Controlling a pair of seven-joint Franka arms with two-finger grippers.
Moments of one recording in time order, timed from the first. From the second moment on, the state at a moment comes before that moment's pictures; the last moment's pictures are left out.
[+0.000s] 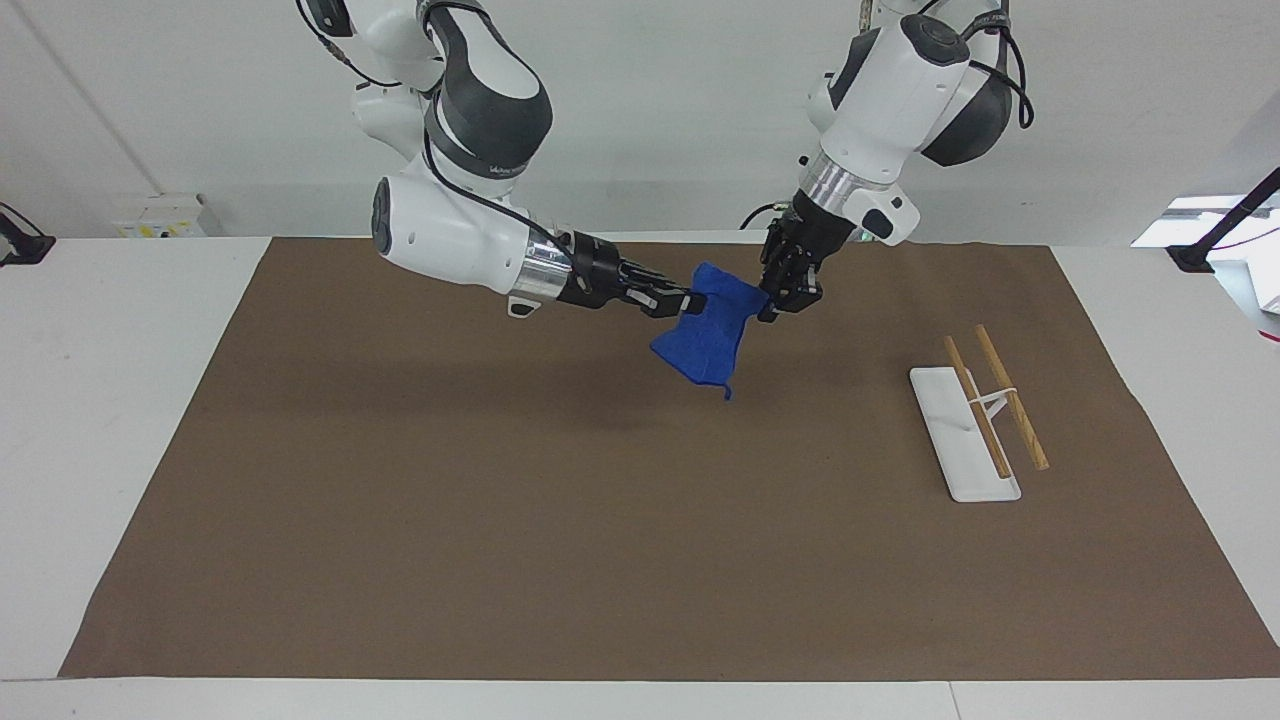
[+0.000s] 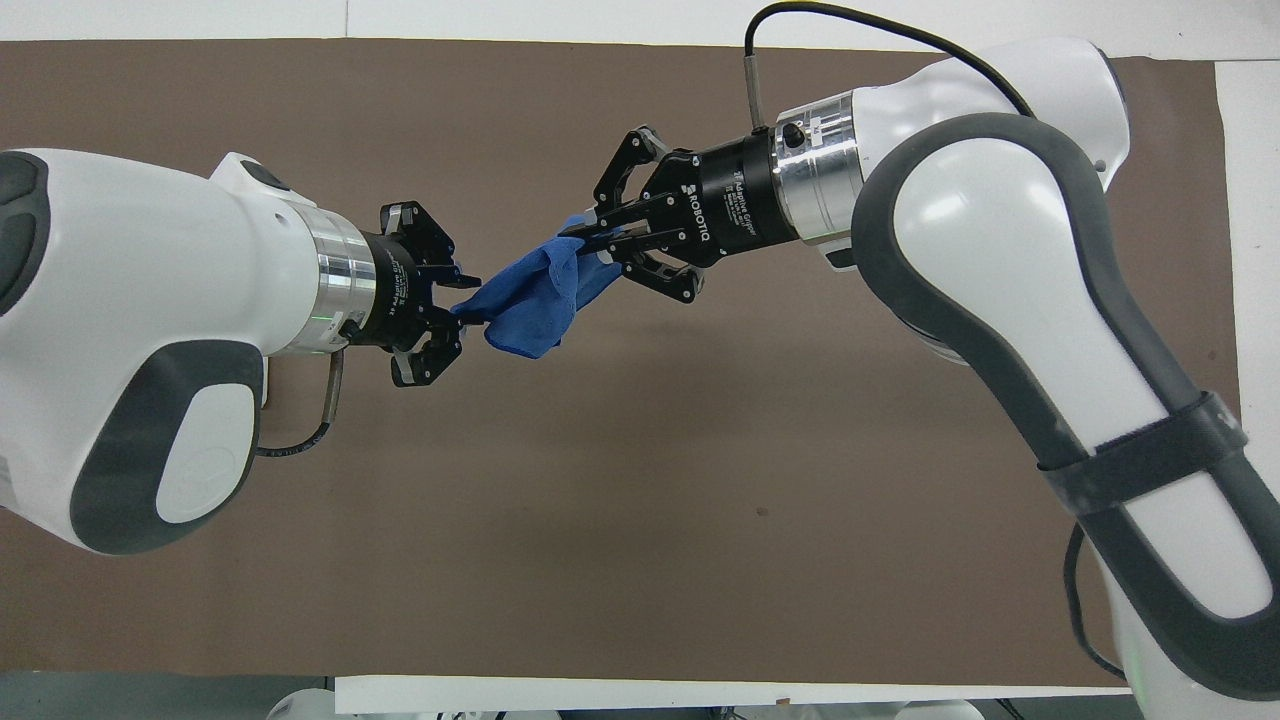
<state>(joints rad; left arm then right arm) -0.55 -0.06 0.01 -1.86 -0.25 2.03 -1.97 0.18 0.26 0.22 -1.60 1.08 1.97 0.95</state>
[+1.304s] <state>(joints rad) -0.53 -0.01 0.04 -1.57 -0.08 1.72 -1.78 0.11 0.24 0.21 -1.60 0.65 1.94 0.55</state>
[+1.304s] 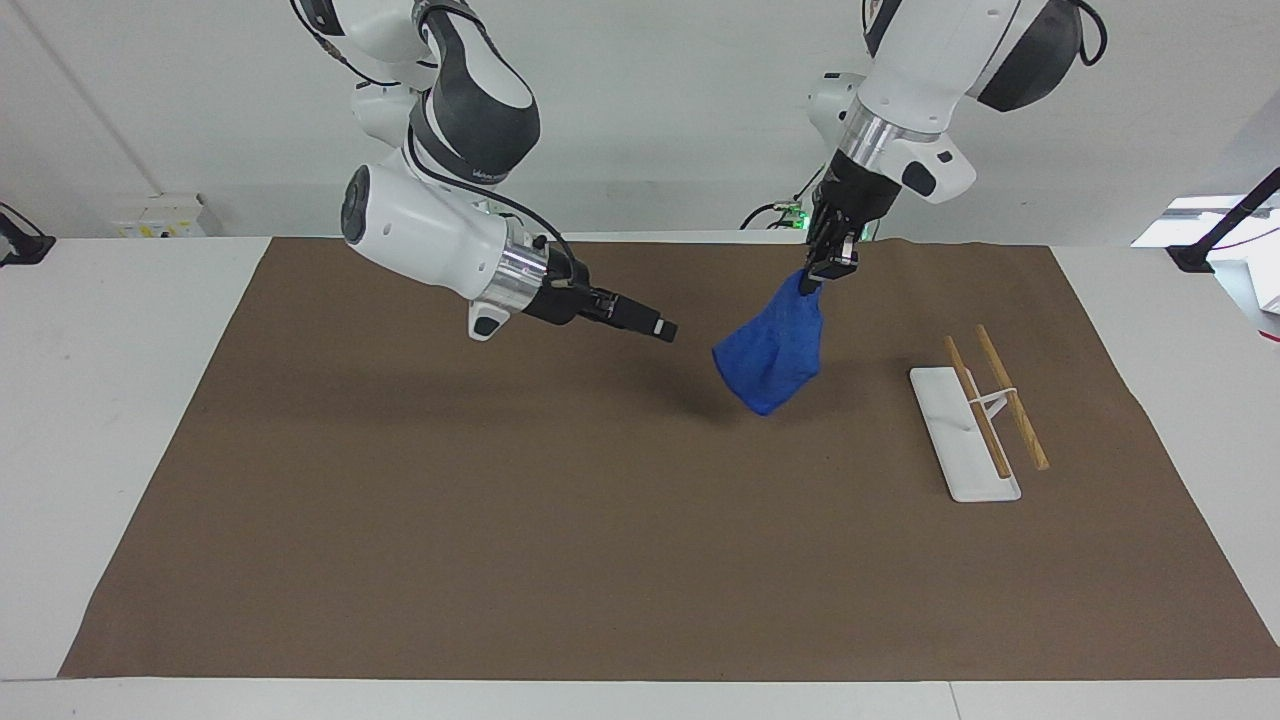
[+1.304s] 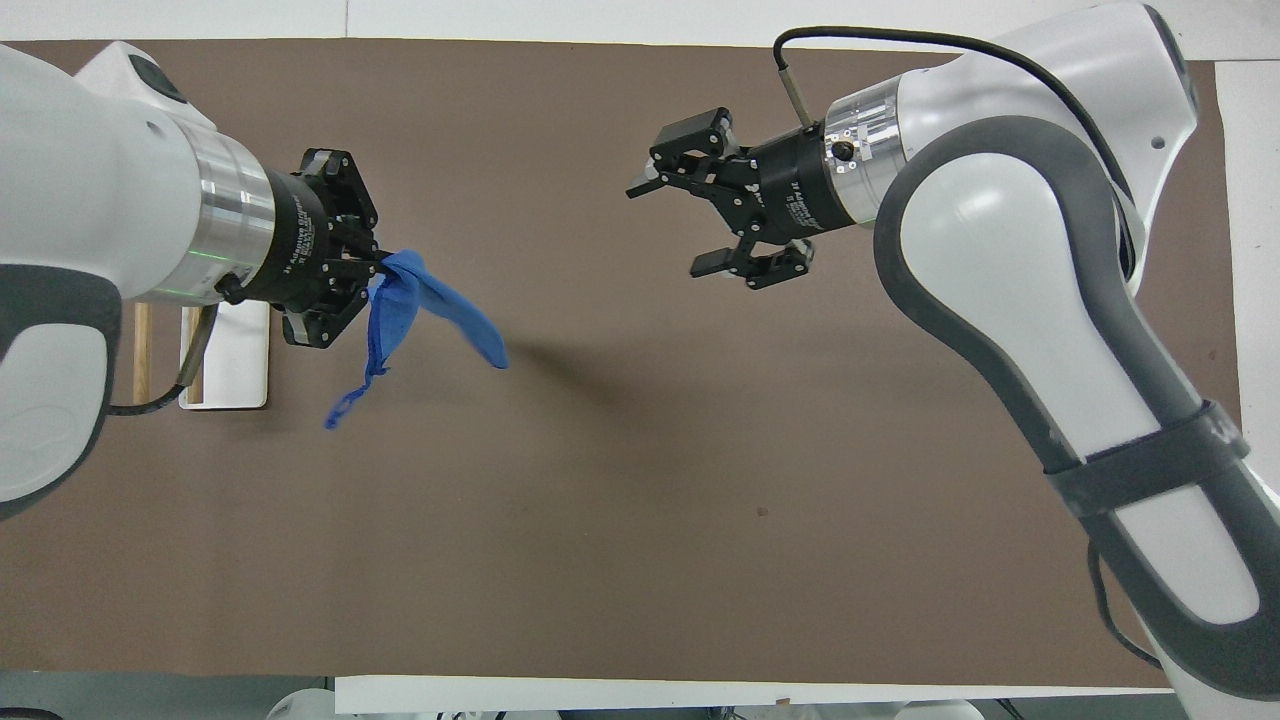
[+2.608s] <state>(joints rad) -0.34 -0.01 0.05 -1.58 0.21 1.65 -0.98 -0.20 0.05 0.08 -1.44 -0.15 1.55 0.10</state>
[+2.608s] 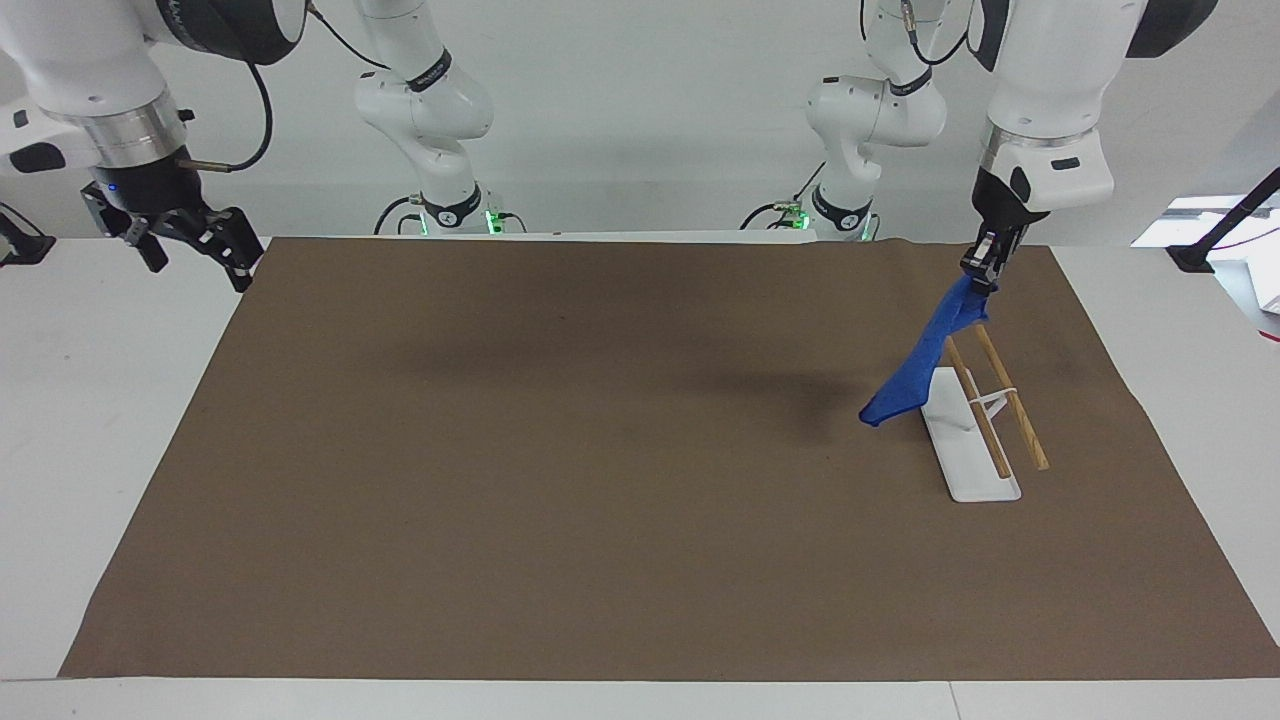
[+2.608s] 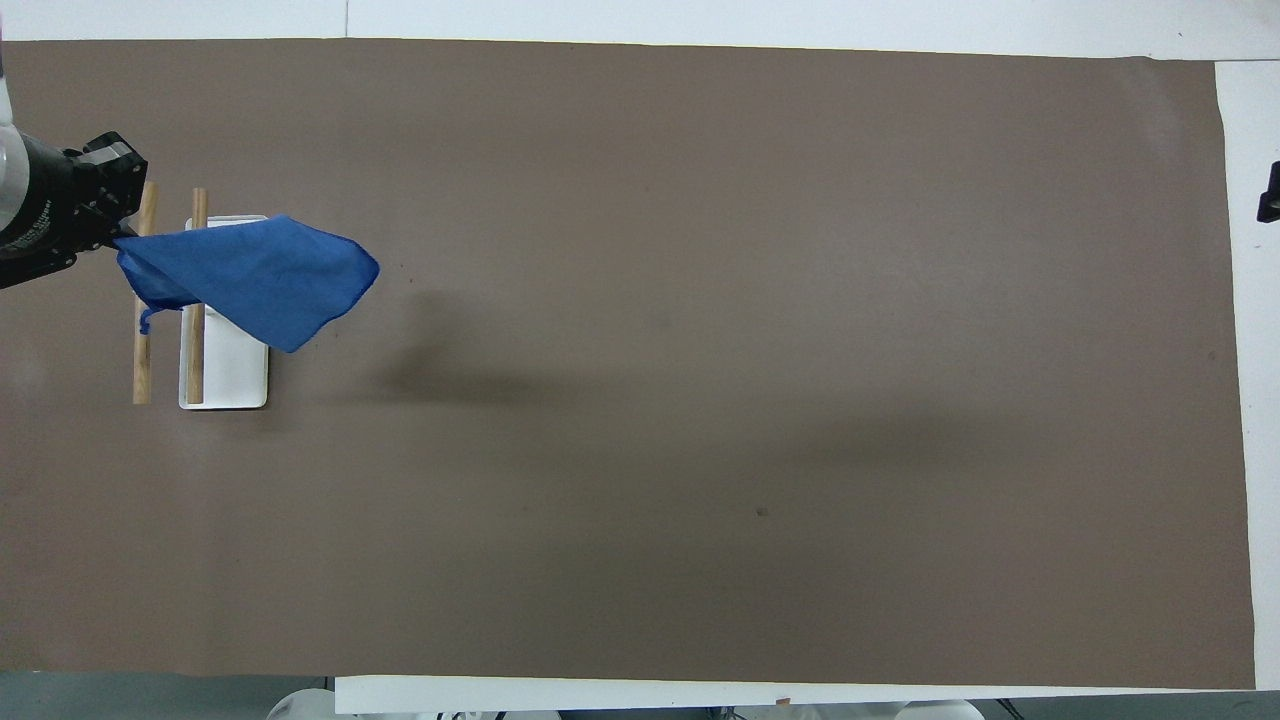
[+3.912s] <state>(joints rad) 0.00 -0.03 0.06 -1.87 0.21 2.02 -0.61 -0.11 0.04 0.09 -1.47 -0.09 1.43 0.08</state>
